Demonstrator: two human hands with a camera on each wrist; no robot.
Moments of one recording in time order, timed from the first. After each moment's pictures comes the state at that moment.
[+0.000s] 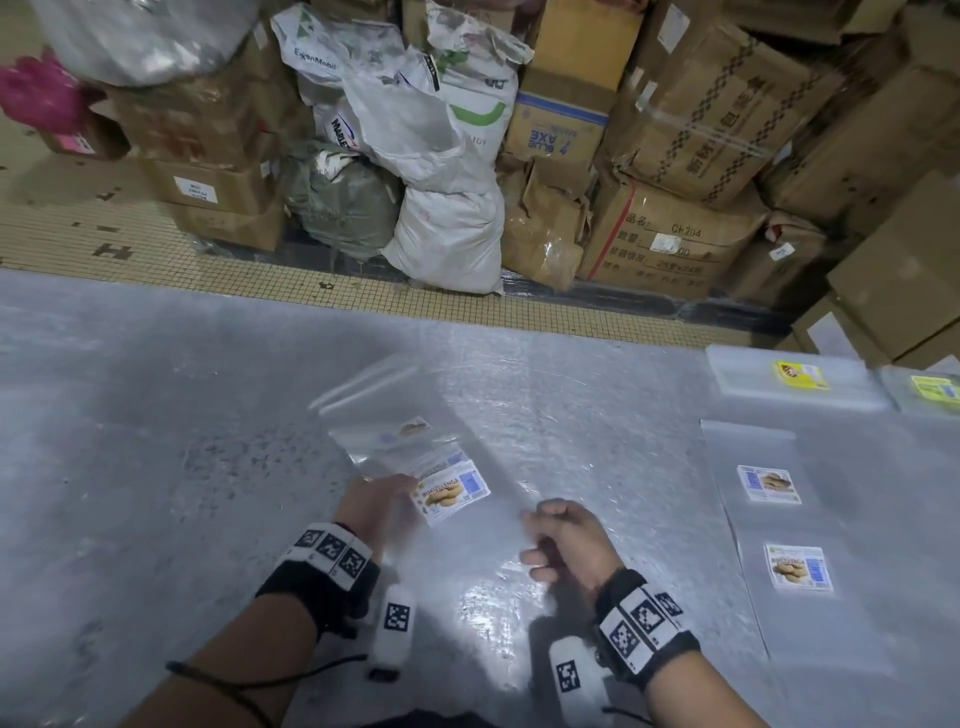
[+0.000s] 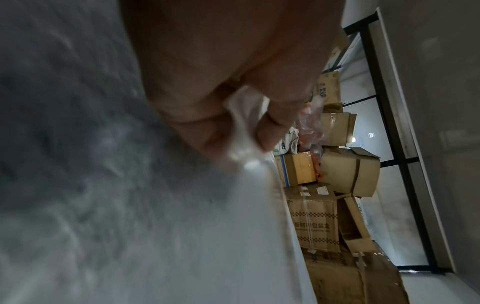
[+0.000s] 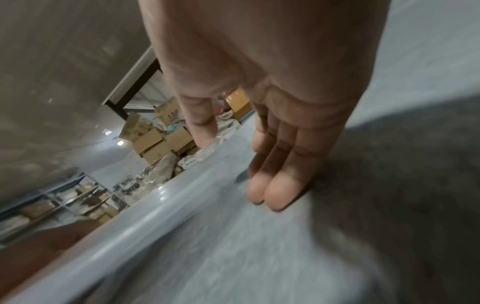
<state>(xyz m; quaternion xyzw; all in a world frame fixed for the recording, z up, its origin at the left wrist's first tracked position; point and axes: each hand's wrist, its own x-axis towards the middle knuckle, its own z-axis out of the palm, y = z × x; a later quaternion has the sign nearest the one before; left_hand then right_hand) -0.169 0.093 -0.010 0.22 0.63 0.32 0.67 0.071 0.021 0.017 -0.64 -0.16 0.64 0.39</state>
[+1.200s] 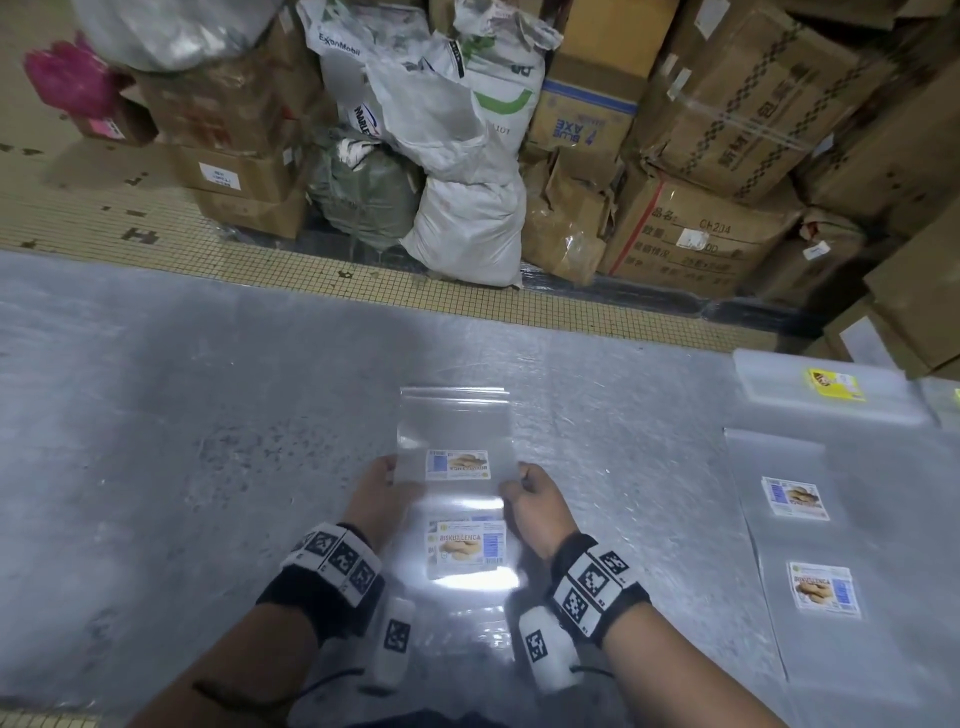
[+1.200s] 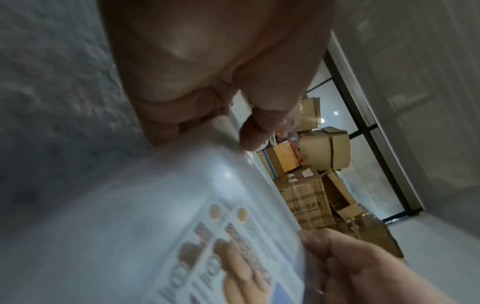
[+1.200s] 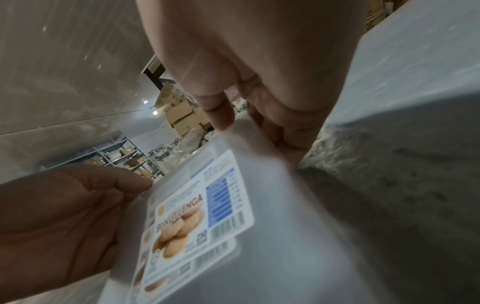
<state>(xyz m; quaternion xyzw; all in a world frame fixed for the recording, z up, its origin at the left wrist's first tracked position) -0.168 0.086 0.007 0.38 0.66 0.30 0.58 0.028 0.063 0.024 -0.70 -0.37 0.54 0.29</state>
